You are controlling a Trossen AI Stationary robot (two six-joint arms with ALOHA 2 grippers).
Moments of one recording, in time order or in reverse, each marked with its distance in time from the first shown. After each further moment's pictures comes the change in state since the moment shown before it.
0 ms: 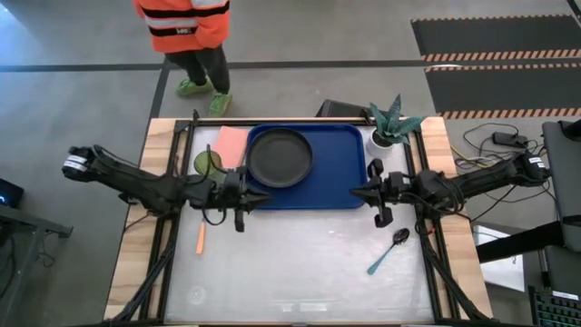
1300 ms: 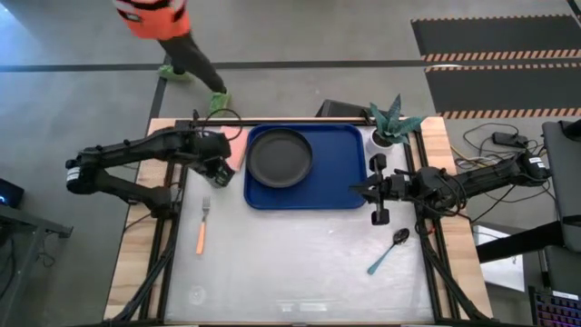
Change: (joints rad) left arm 0.468 0.119 0.538 -1.686 0.112 -0.314; right arm 0.000 -0.001 0.084 -0.077 0.001 -0.246
